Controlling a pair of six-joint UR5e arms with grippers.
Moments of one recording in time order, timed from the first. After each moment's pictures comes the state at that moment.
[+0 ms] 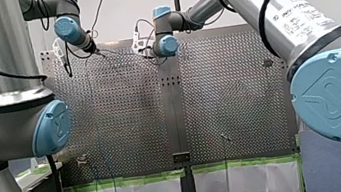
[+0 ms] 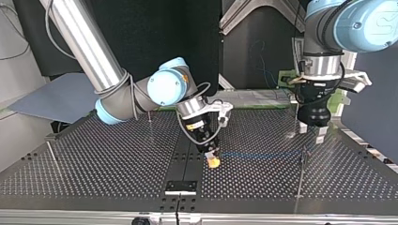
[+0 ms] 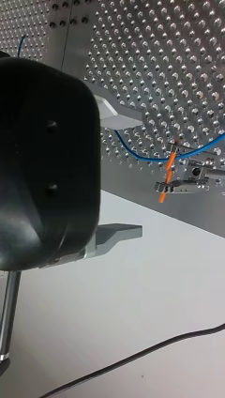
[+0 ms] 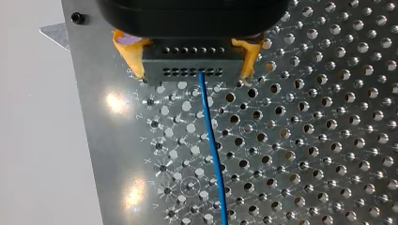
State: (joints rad) left arm 0.00 -1.34 -1.82 -3.09 -1.62 -1.85; right arm 2.36 -0.91 0.91 -0.14 1.53 1.74
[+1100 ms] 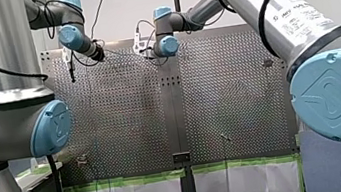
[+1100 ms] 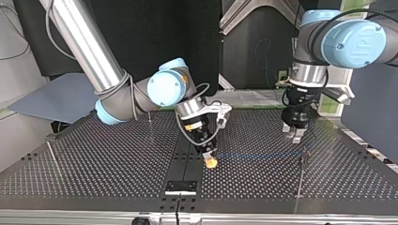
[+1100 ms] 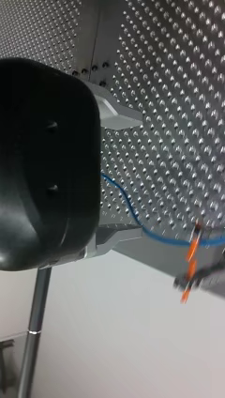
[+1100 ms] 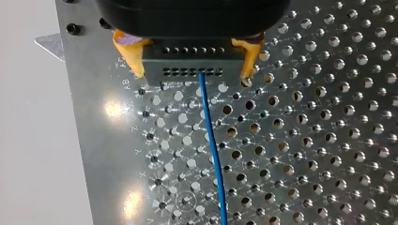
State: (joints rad) left arm -0.02 -1.41 -1.82 -3.08 -1.51 -1.71; right arm 2.36 -0.90 0.91 -0.14 1.56 1.74
